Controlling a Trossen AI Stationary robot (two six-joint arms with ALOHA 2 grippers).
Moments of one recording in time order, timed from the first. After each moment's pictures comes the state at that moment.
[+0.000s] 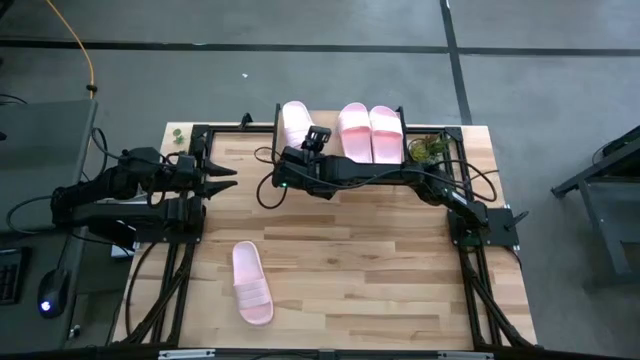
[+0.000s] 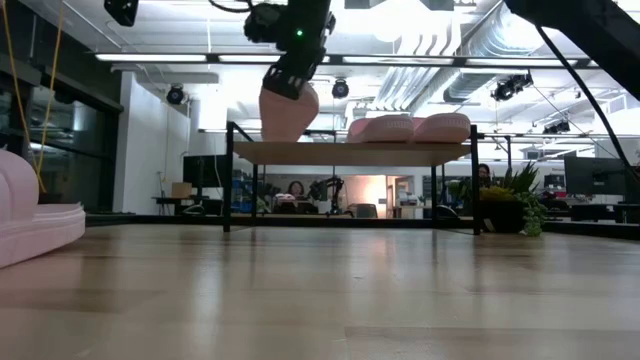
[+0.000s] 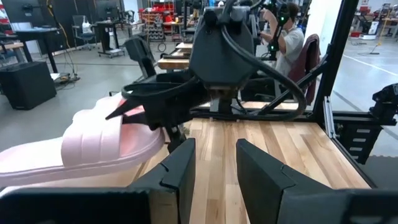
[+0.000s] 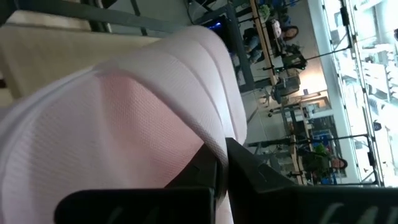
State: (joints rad) left arm 0.26 0.38 0.69 -0.41 0.03 0.02; right arm -0.04 2.30 2.31 -0.98 1.14 -0.21
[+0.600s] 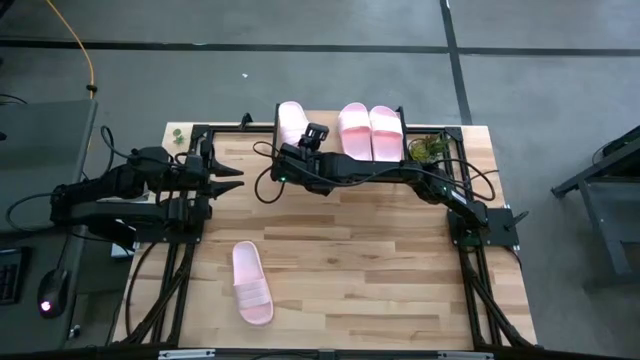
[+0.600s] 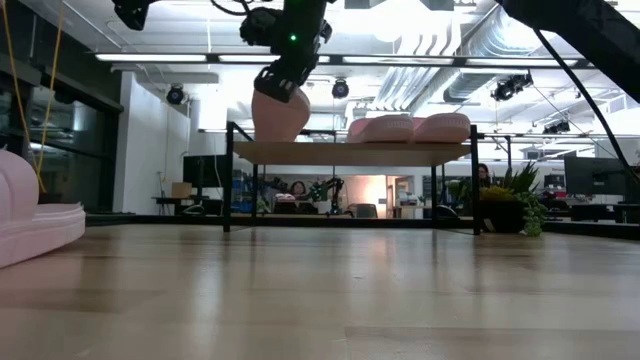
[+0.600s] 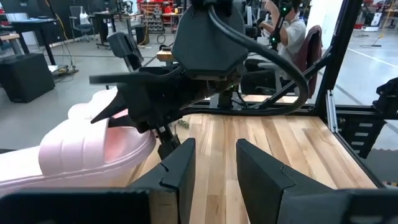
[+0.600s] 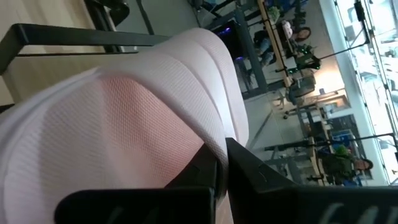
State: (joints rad) left arm 0.26 0.45 0.69 -0.38 0.03 0.02; right arm -0.05 2.31 2.31 -0.90 1.08 -0.22
